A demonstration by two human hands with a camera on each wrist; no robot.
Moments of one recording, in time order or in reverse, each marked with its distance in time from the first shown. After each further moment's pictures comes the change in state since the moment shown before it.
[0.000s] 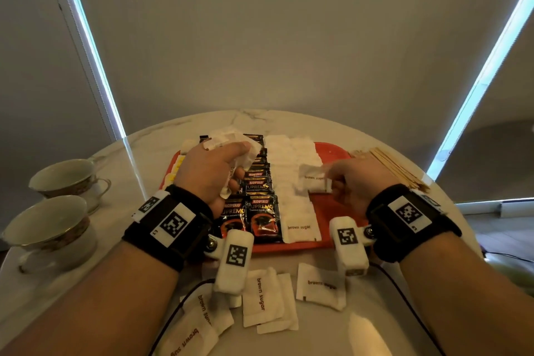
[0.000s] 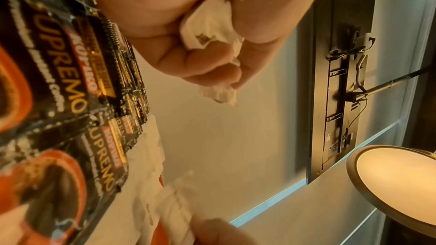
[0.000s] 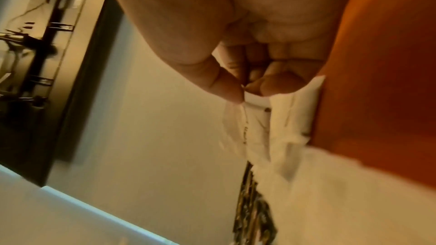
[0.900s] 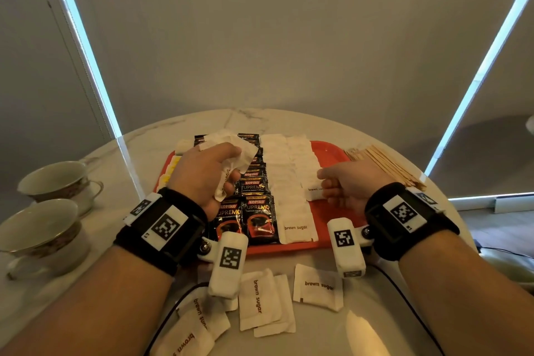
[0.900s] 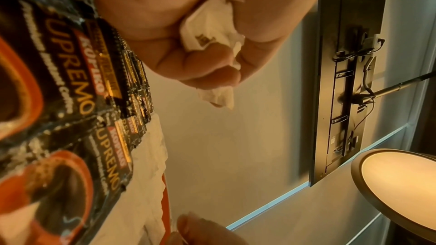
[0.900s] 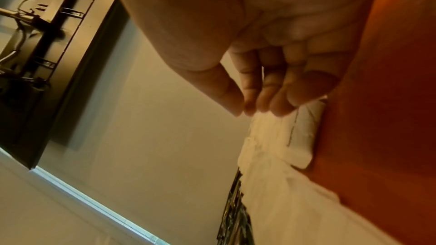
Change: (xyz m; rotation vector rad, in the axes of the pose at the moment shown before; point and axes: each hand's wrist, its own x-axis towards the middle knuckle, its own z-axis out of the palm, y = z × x) left_hand -0.005 0.005 0.003 -0.049 0.030 -0.083; right_hand 0.005 -0.002 -0.005 -0.213 -0.034 0.088
